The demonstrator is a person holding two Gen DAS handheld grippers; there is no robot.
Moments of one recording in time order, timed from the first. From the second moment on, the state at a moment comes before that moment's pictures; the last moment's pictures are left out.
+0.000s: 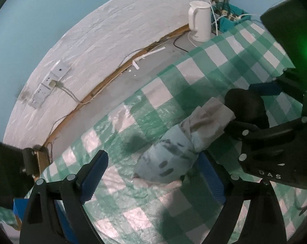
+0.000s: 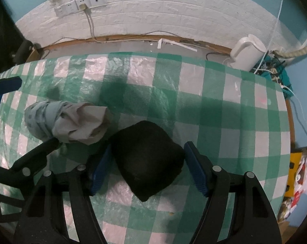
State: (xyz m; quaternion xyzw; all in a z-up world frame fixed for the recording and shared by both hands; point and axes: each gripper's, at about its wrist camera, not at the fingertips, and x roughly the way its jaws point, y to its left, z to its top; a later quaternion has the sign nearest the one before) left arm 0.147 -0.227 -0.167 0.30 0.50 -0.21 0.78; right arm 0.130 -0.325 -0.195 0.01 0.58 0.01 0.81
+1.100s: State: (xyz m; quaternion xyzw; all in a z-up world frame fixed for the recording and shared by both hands) left arm 0.130 -0.211 -0.164 0.25 0.52 -0.21 0.79; right arm 0.094 -0.324 -0.159 0.03 0.57 0.00 0.82
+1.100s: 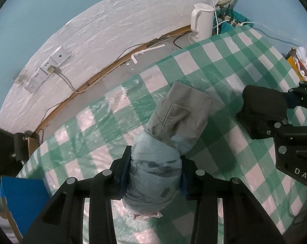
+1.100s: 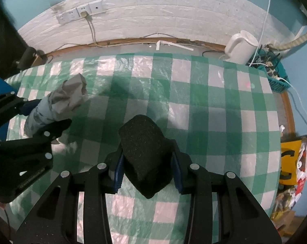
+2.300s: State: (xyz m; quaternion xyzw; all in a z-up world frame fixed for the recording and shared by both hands) left arm 0.046 -0.118 -0.065 0.20 0.50 -0.14 0.83; right arm 0.028 -0.247 -0.060 -0.01 0.52 0.06 0.85
